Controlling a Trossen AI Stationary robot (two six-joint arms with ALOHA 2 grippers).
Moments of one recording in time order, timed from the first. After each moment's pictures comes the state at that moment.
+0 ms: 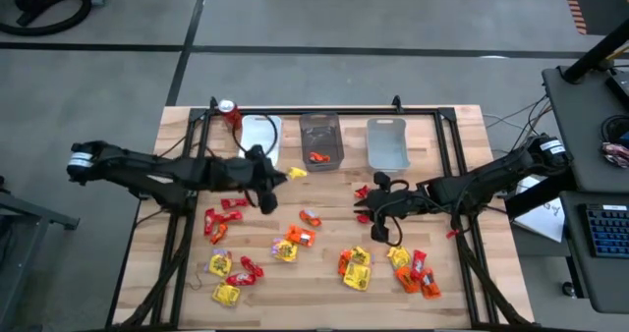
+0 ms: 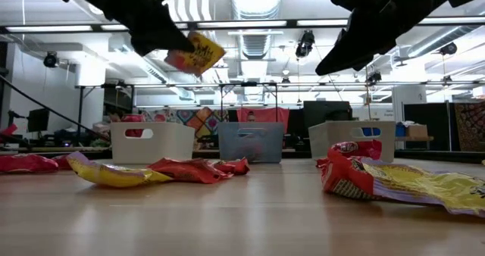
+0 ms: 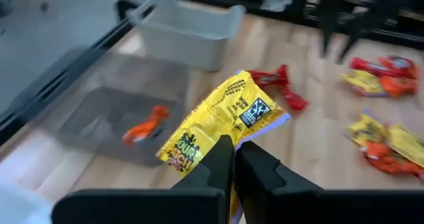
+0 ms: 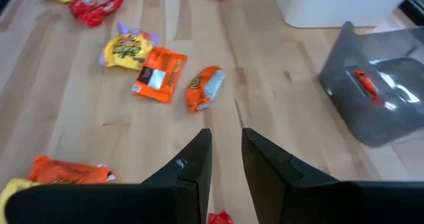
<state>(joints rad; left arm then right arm) -0.02 1.09 0.74 -0.15 -0.28 -0.24 0.26 1.27 0.68 -0.04 0.29 0.21</state>
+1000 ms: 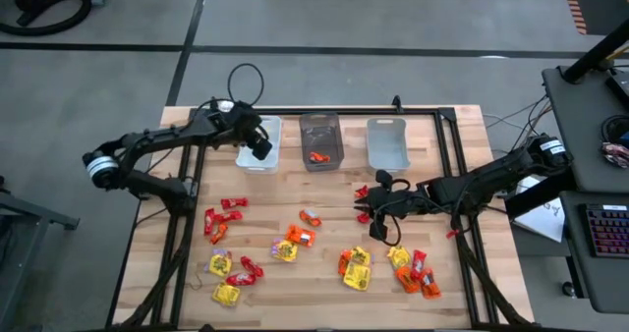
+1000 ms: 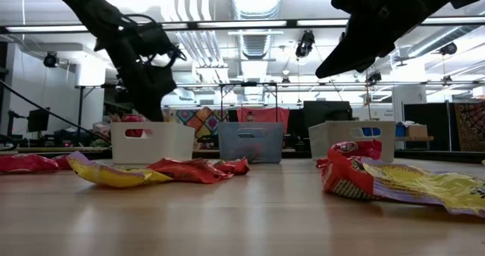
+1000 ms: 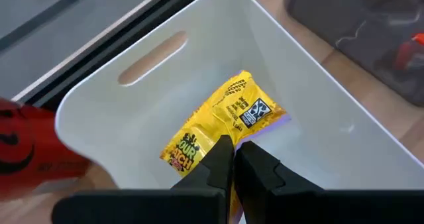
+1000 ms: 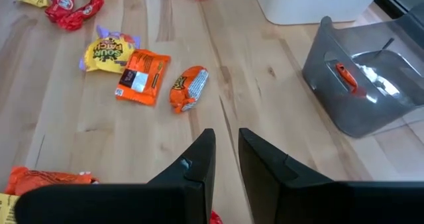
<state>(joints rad) 0.66 1.34 0.77 -0.38 -0.15 -0.13 0.26 1.27 0.67 -0.04 0.34 0.24</state>
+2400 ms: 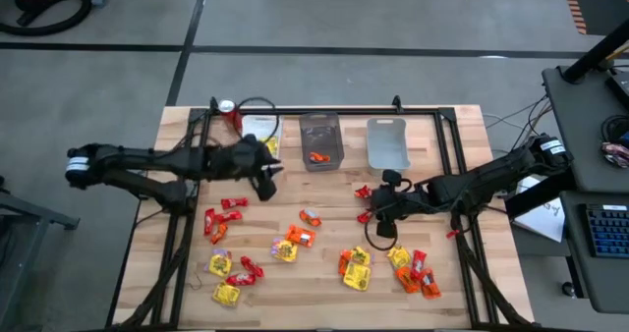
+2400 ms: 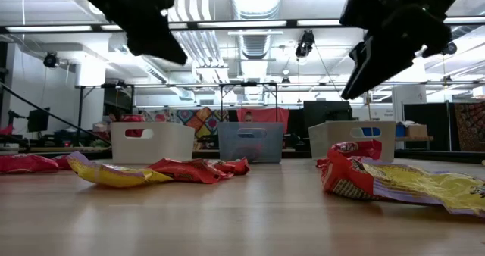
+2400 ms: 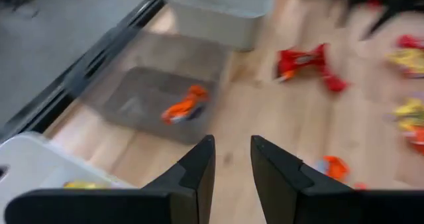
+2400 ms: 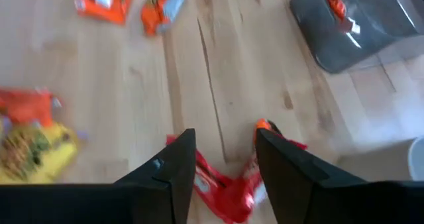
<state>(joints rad) 0.03 1.09 0.79 -0.31 -0.31 -0.21 0.26 1.27 0.74 -0.40 0.34 0.23</state>
